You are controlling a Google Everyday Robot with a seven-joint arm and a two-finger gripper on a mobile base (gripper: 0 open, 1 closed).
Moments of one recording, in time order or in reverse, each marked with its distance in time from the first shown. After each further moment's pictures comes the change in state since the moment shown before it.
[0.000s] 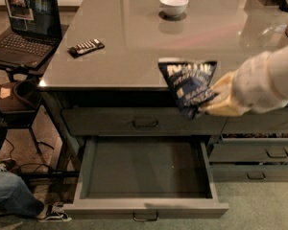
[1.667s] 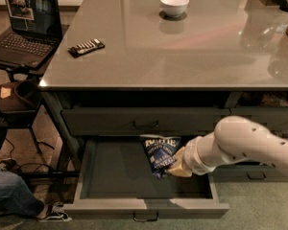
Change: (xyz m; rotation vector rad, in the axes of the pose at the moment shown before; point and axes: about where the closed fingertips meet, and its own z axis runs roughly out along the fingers) arm 0.108 0.111 0.233 -0.222 0.062 0.198
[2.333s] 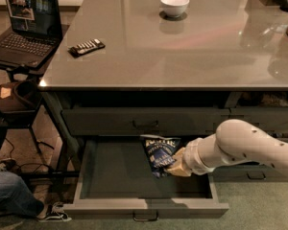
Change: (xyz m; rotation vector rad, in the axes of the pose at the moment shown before) arm 0.005 -0.005 0.014 -0.002 -0.037 0.012
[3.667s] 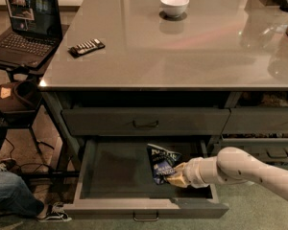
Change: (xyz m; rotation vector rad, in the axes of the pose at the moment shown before) arm 0.077 -0.025 0.102 -0.017 -0.176 0.158
